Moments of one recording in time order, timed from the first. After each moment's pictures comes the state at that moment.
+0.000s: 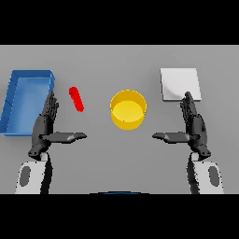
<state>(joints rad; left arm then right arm) 0.00 0.00 0.00 -1.57 0.00 0.00 0.00 0.00 0.00 0.00 -1.57 0.00 0.00 0.00</state>
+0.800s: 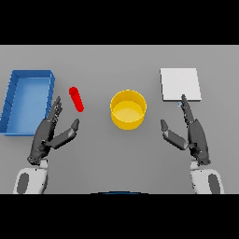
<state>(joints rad) 0.07 0.07 -0.11 -1.69 -0.14 -0.03 0.06 0.08 -0.07 0.12 -1.69 0.23 -0.03 -0.09</state>
